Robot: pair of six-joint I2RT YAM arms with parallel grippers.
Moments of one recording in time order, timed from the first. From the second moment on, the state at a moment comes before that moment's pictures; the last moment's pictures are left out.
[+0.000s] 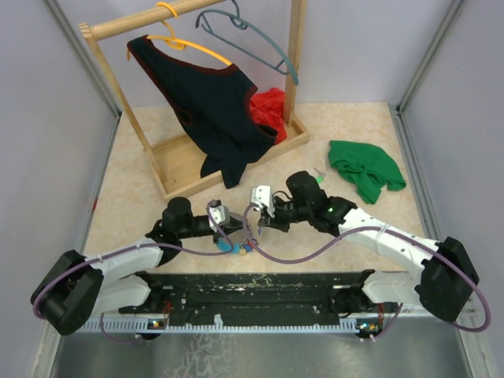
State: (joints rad) left arm -0.65 1.14 0.30 0.64 0.71 0.27; right arm 0.79 1.19 0.80 -0.26 -0.54 -0.47
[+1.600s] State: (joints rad) left arm -0.60 1.17 0.30 0.70 0.83 0.23; right arm 0.91 1.23 0.80 -0.21 -0.38 -0.60
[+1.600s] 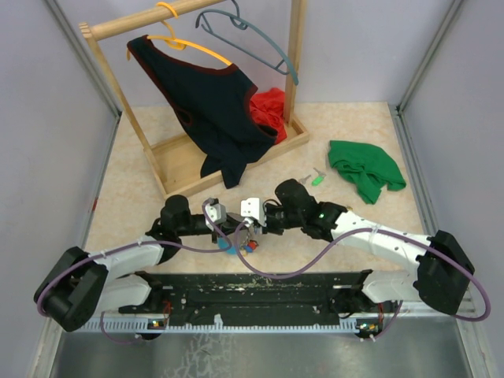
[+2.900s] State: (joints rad) left arm -0.60 1.18 0.30 0.70 0.83 0.23; right arm 0.91 1.23 0.80 -0.21 -0.39 -0.60
